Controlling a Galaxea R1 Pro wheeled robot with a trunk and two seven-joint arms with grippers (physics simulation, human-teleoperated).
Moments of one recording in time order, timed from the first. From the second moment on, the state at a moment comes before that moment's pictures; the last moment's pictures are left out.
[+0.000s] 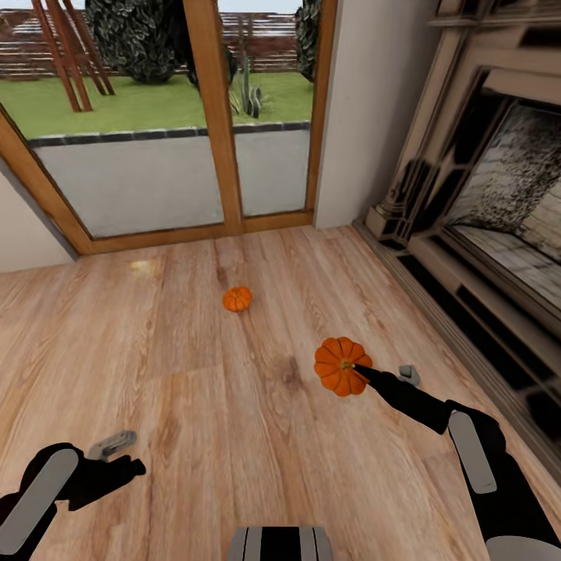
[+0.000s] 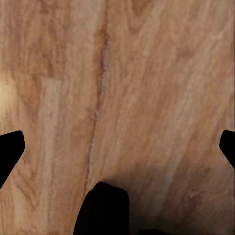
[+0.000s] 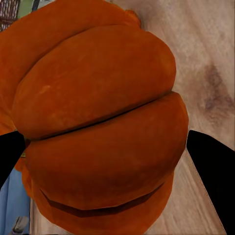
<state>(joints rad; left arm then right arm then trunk) -0.27 0.35 -0.01 -1.36 1.16 1.02 0.71 -0.45 -0.10 -0.24 -1.27 -0.65 0.85 0.52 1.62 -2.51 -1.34</state>
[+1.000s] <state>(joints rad) -0.27 0.36 0.09 -1.28 0.91 0.64 0.01 -0.45 -0.09 -0.24 -1.29 -0.66 0.85 0.53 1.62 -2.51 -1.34</state>
